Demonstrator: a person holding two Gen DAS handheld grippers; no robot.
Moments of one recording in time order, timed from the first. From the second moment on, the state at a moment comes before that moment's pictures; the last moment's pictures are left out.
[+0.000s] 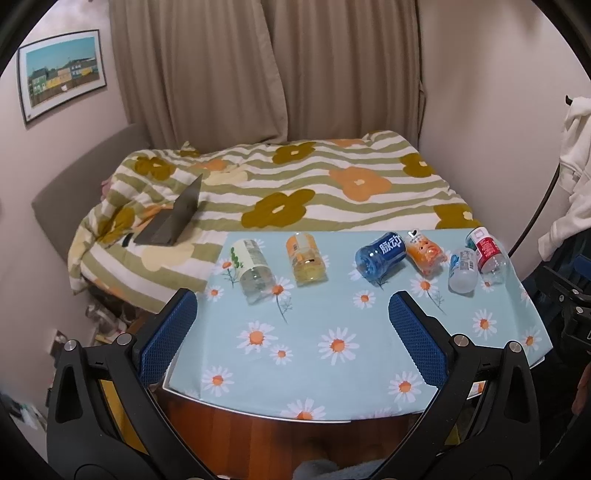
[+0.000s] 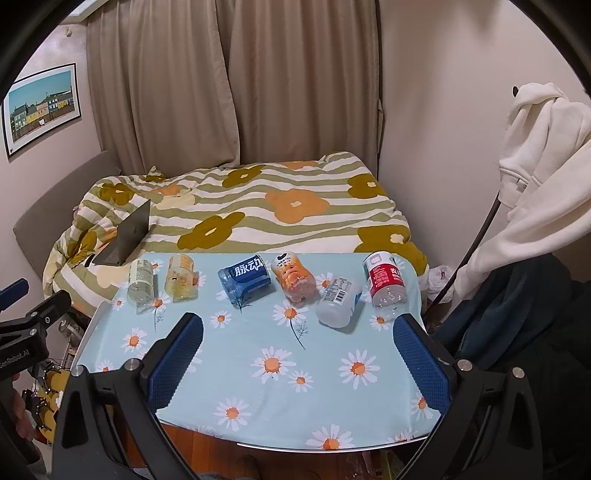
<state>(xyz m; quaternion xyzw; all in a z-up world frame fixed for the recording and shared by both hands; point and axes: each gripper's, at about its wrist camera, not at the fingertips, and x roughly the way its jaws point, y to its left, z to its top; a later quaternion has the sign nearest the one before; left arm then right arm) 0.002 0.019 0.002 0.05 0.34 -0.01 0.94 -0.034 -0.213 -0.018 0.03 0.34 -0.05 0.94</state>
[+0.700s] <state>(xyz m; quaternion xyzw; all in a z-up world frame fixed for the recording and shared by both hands) 0.001 0.017 0.001 0.05 0.34 -0.01 0.94 -0.034 -0.214 -0.019 0.03 0.34 -0.05 0.94</state>
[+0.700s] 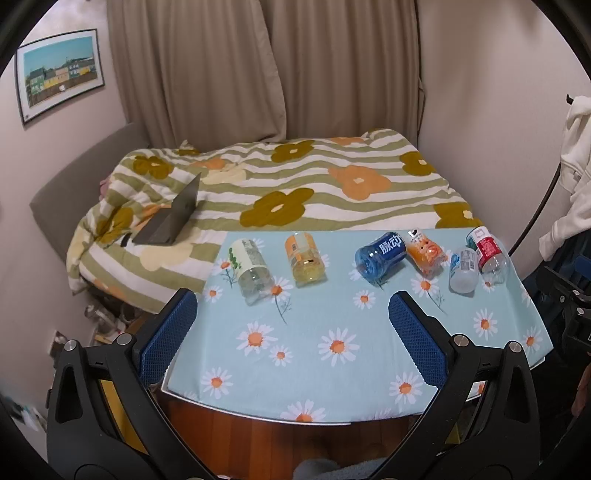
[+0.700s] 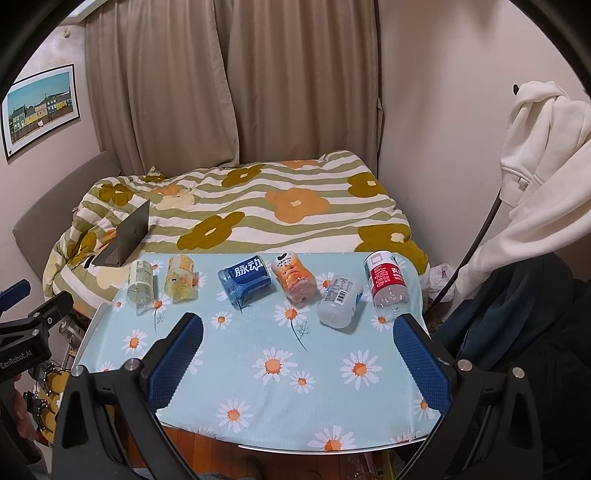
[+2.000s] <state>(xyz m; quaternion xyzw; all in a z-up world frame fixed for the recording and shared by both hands) 0.004 0.017 0.001 0.05 0.34 -0.02 0.94 -0.032 -0.213 -0.019 0.04 0.35 -0.05 0.94</state>
